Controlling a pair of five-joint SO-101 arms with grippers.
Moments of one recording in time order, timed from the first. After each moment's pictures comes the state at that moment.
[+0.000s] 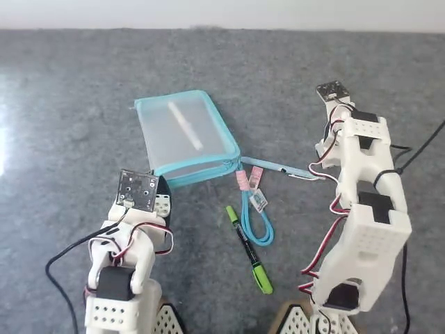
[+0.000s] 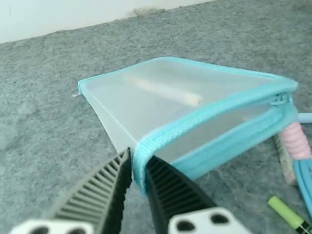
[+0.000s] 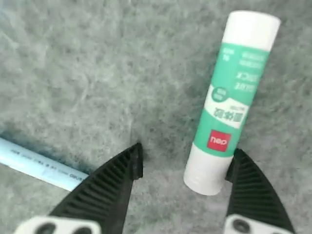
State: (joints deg) left arm -0.1 -103.1 93.1 53.2 -2.5; right arm 6.0 26.9 2.3 59.3 25.6
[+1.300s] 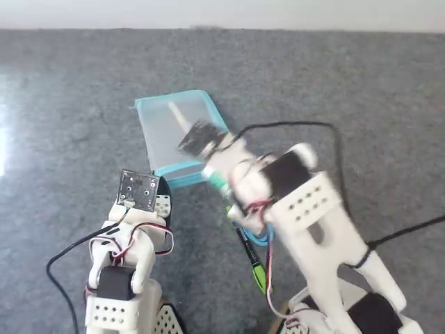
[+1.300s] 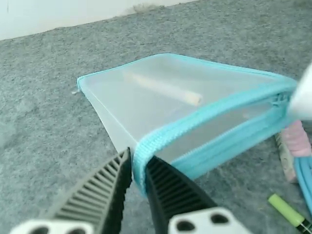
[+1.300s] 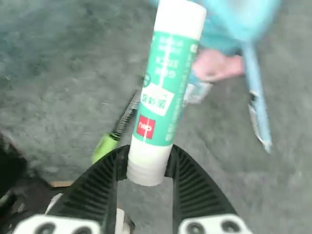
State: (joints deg) left arm -0.1 -103.1 93.8 53.2 -2.5; right arm -41.0 -24.1 12.2 99.5 22.0
